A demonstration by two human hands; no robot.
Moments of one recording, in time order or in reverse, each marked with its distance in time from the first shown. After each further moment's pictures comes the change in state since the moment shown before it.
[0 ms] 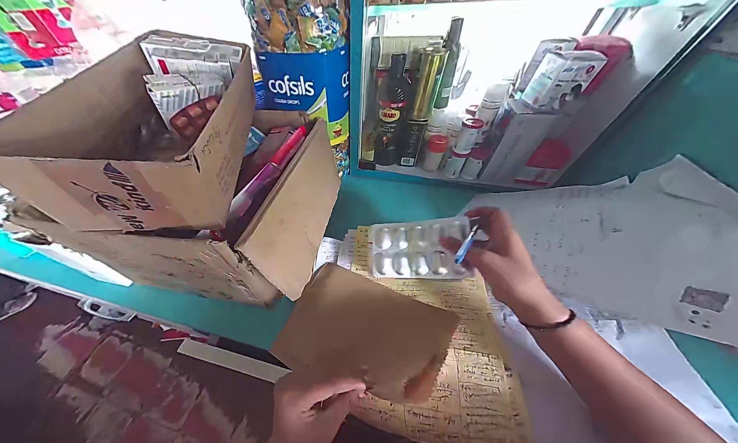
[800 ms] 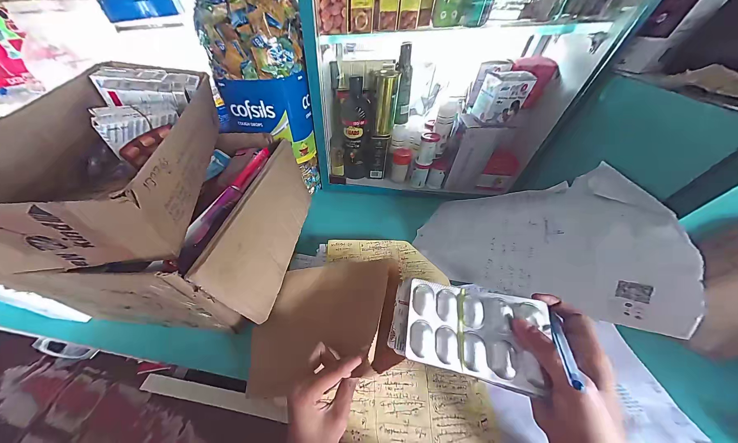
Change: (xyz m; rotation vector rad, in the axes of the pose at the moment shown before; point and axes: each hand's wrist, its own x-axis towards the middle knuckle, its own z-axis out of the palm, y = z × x) left_hand 0.021 -0.012 0.056 0.102 0.143 0.003; right_hand -0.119 0.003 -0.032 0.327 0.444 -0.010
